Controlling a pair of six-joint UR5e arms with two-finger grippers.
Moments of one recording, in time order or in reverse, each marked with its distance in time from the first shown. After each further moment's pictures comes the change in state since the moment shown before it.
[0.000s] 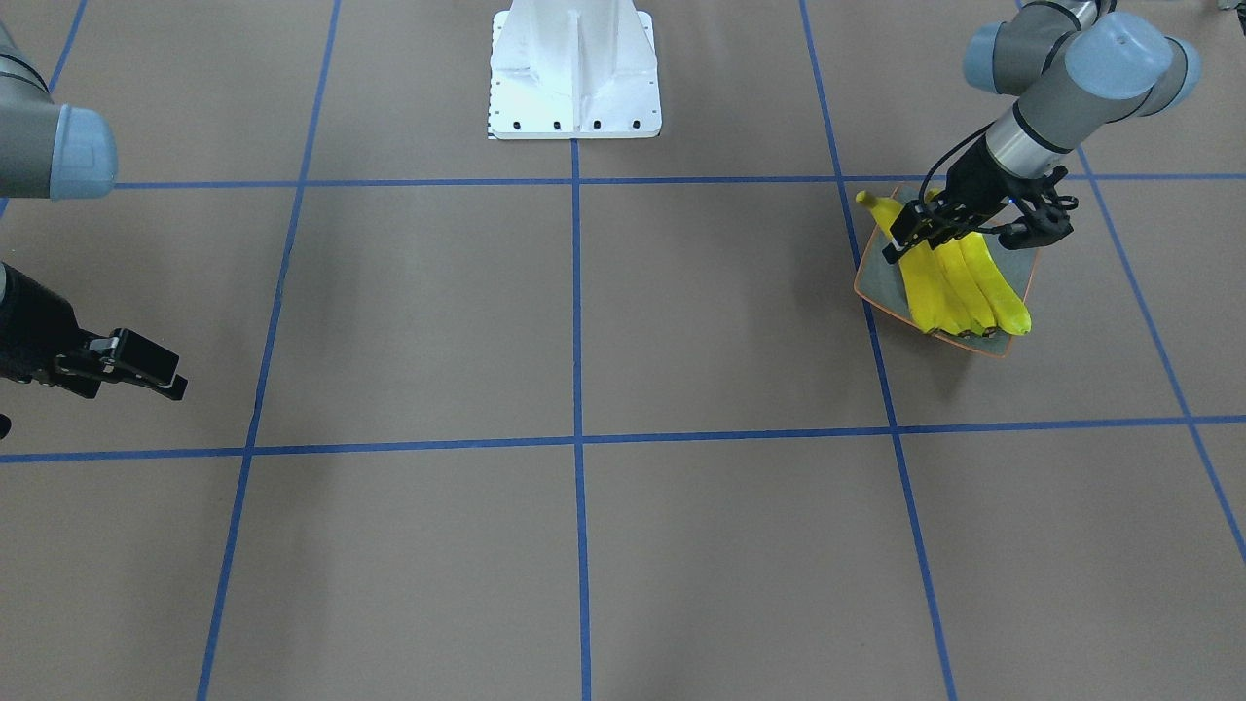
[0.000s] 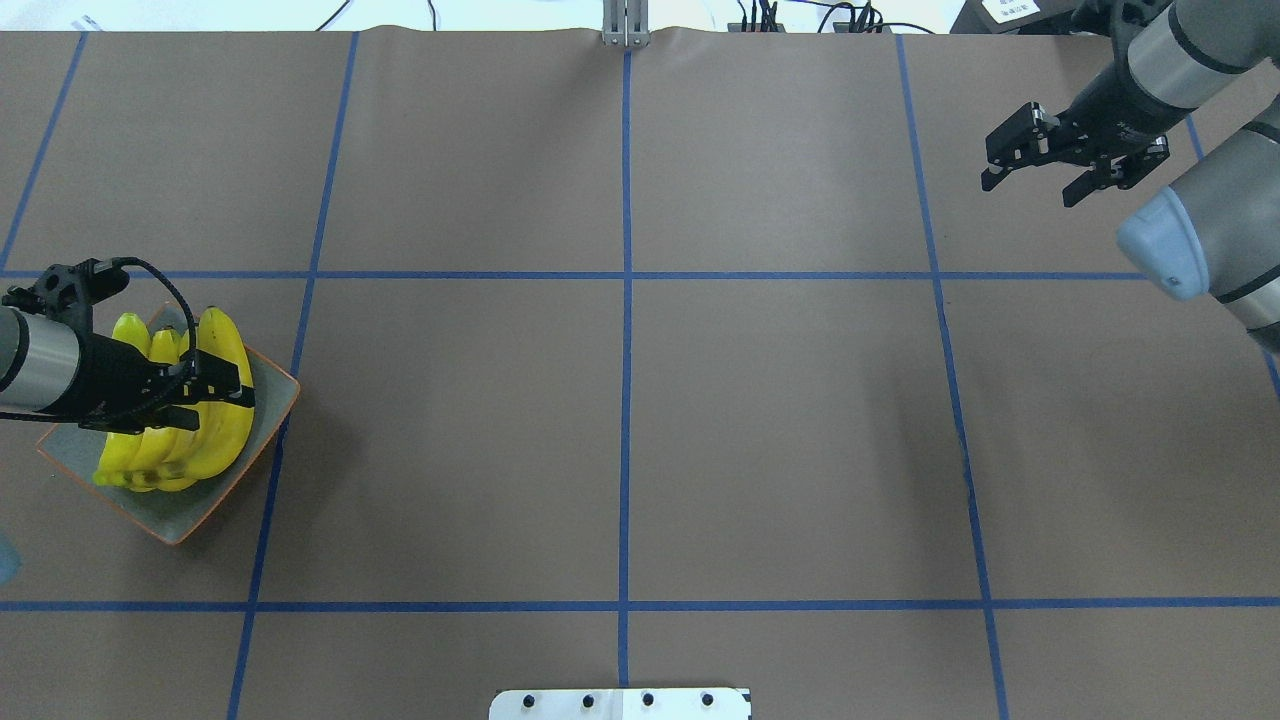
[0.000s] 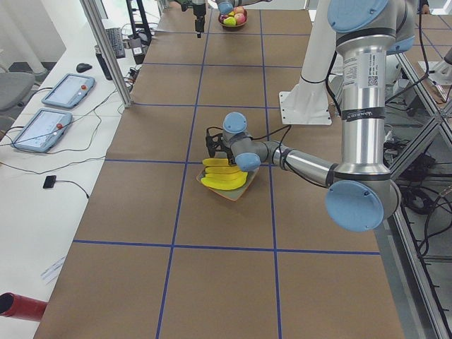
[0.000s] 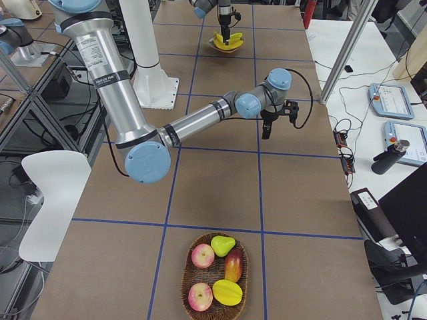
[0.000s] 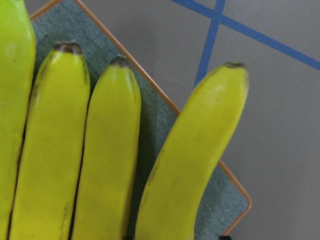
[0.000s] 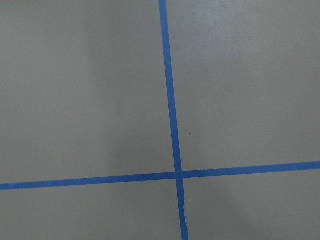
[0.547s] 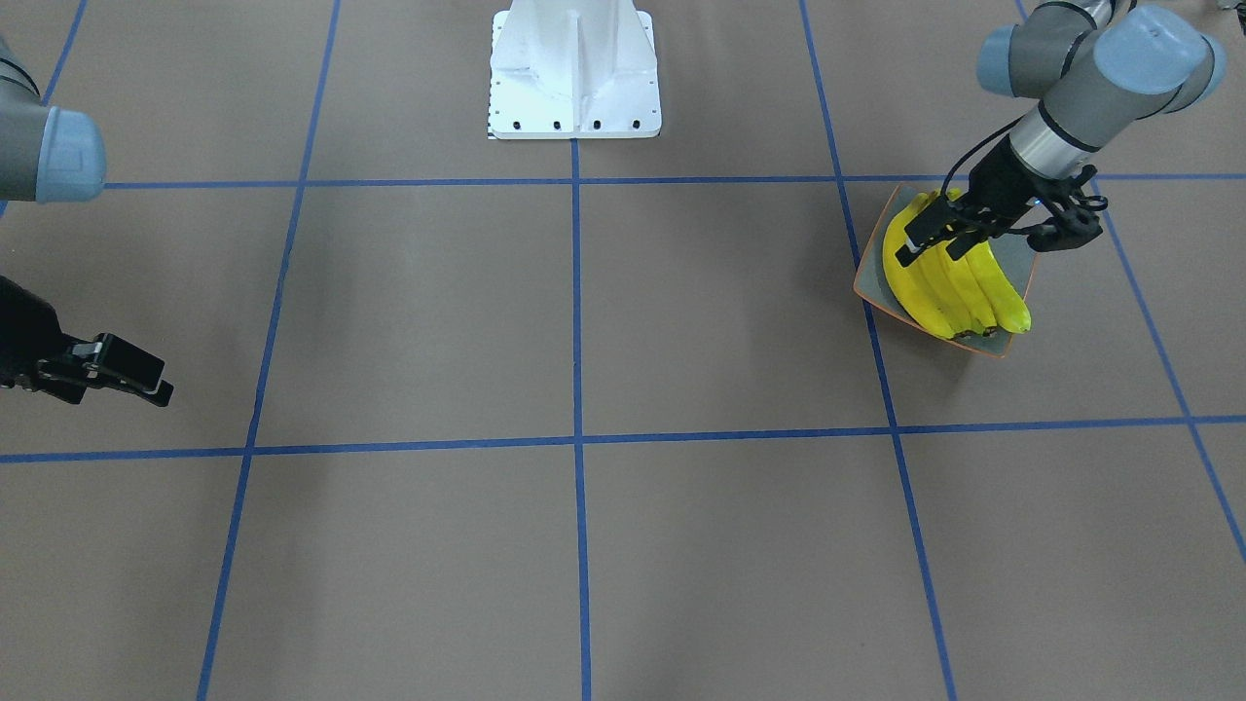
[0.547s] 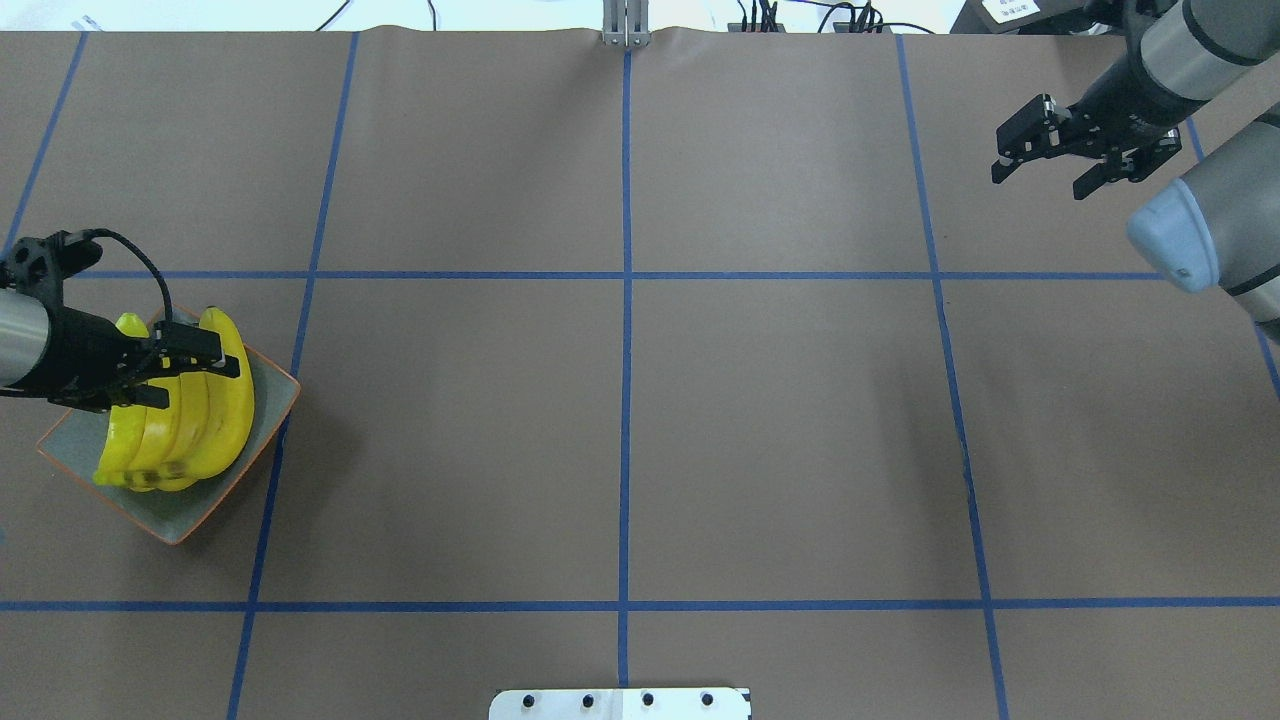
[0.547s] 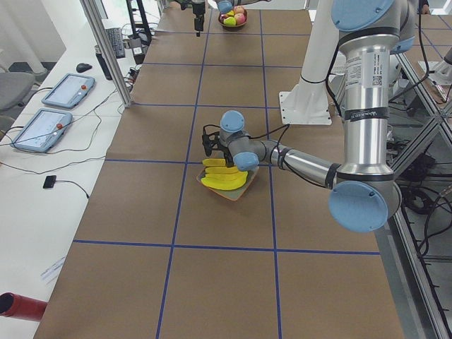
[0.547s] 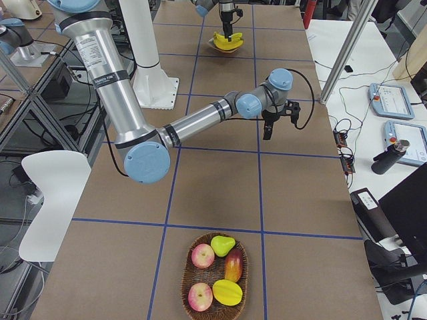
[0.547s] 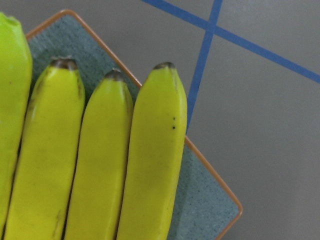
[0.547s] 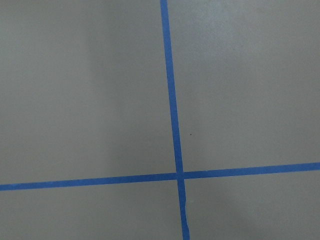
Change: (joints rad) left arm -0.107 -0.004 -0.007 0.034 -0.051 0.082; right arm 0.030 -0.007 -0.004 -0.006 -0.006 -0.036
